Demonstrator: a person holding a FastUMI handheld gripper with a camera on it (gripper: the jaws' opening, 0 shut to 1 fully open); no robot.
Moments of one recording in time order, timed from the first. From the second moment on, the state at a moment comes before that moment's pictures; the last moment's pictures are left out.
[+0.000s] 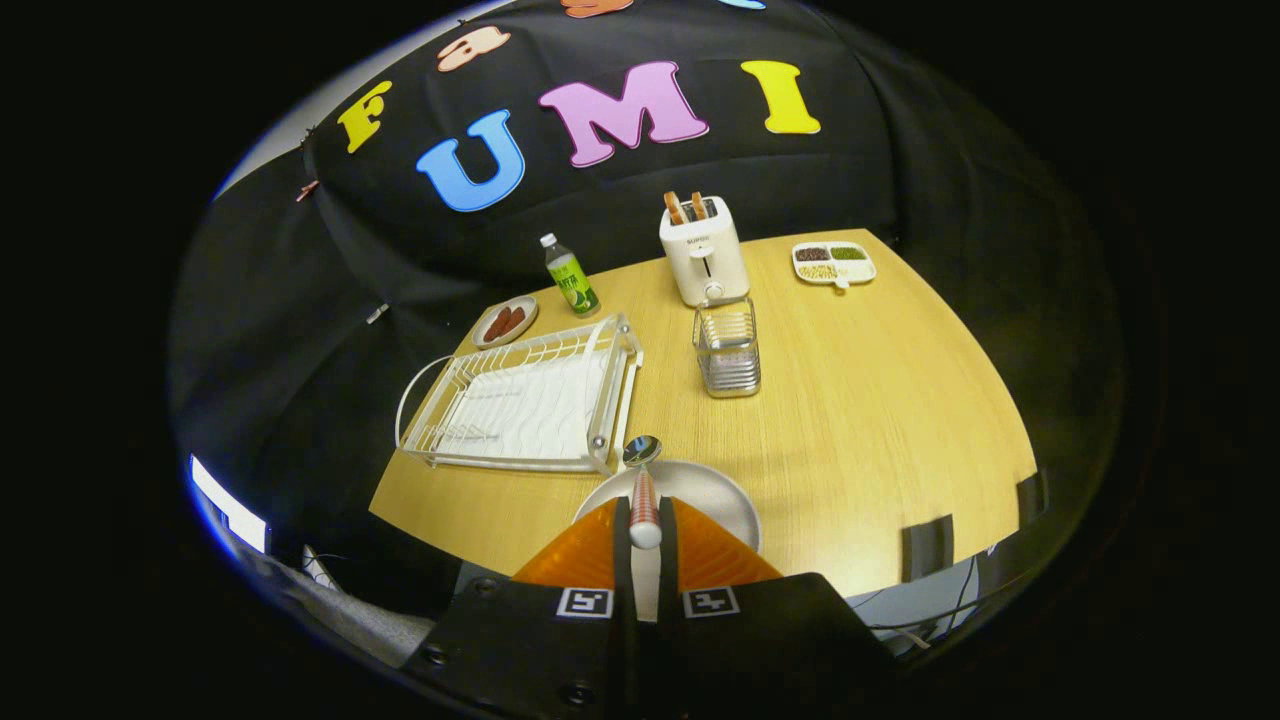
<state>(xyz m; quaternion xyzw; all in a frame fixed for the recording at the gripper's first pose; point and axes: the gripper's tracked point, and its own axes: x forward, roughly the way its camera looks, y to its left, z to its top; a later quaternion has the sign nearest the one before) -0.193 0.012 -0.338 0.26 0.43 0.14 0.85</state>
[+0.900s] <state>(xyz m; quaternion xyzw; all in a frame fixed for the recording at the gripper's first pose) -0.249 0.051 -0.443 0.25 0.53 0.16 0.80</state>
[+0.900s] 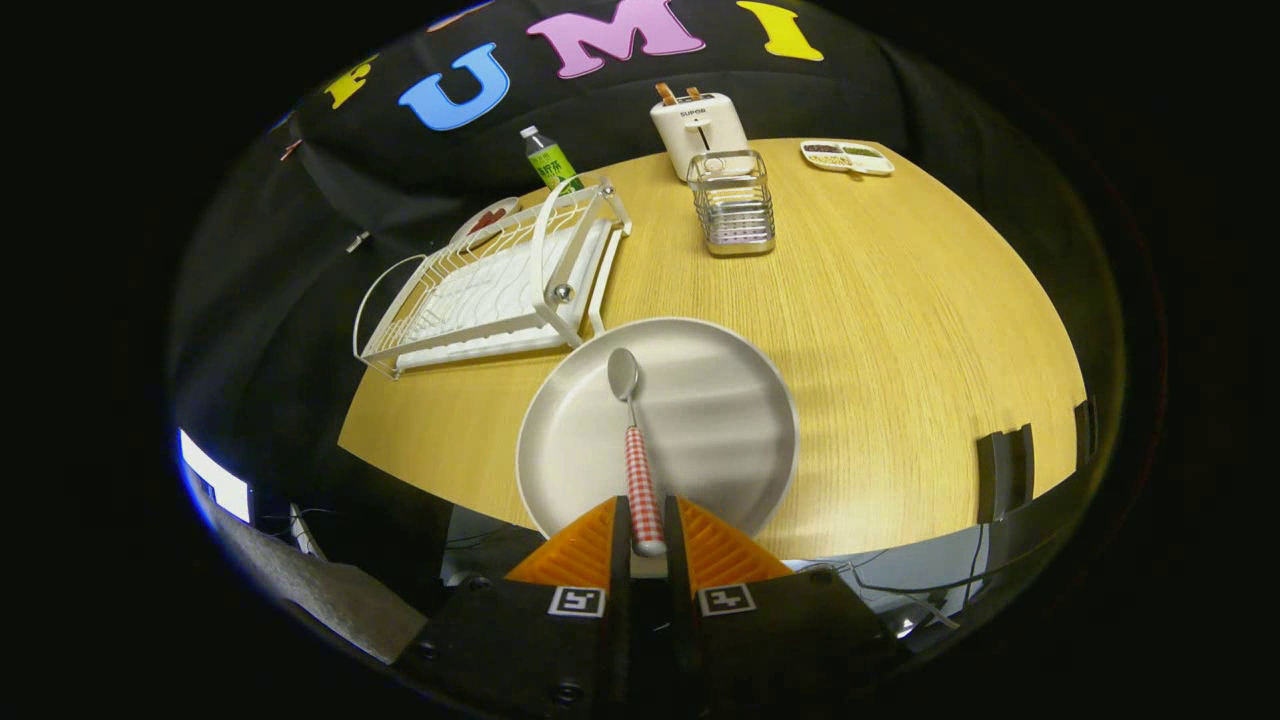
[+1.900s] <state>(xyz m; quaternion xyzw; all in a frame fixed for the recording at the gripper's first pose) -0.166 0.013 -0.370 0.24 0.44 0.11 0.86</state>
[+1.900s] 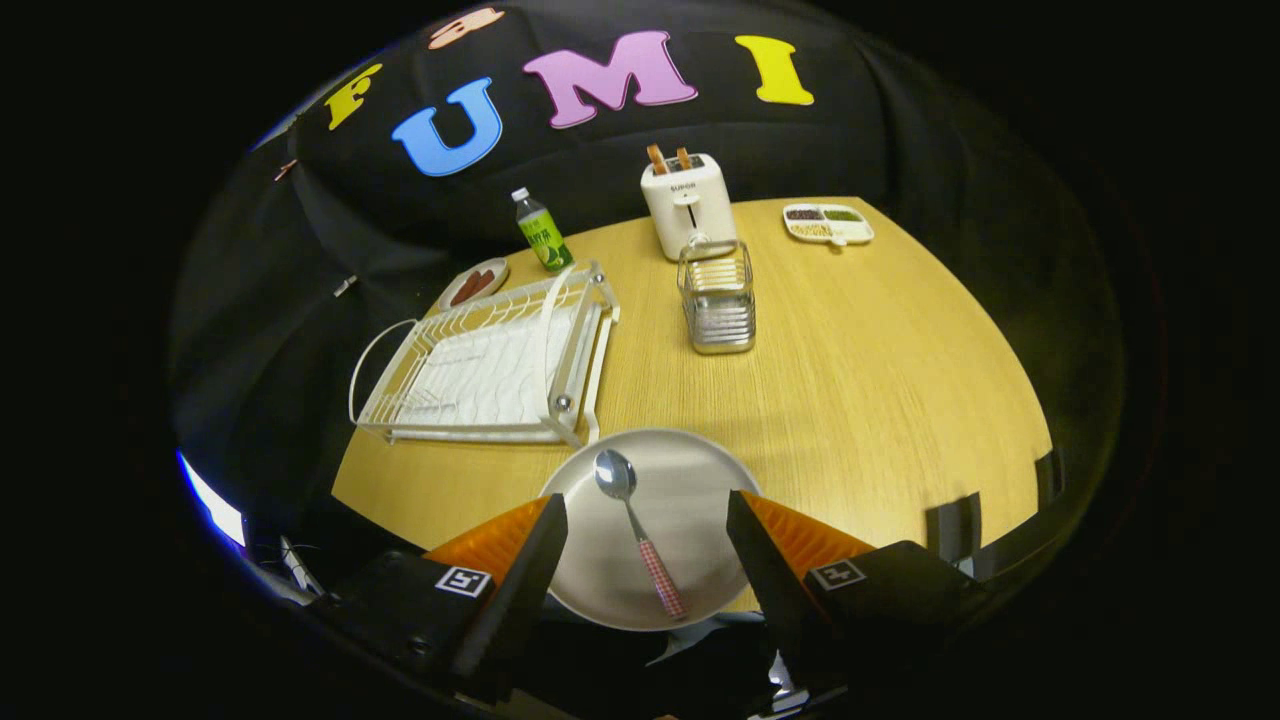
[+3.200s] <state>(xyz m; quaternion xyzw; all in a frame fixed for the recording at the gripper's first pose) -0.043 -0.105 -0.084 0.15 0.12 0.04 0.98</state>
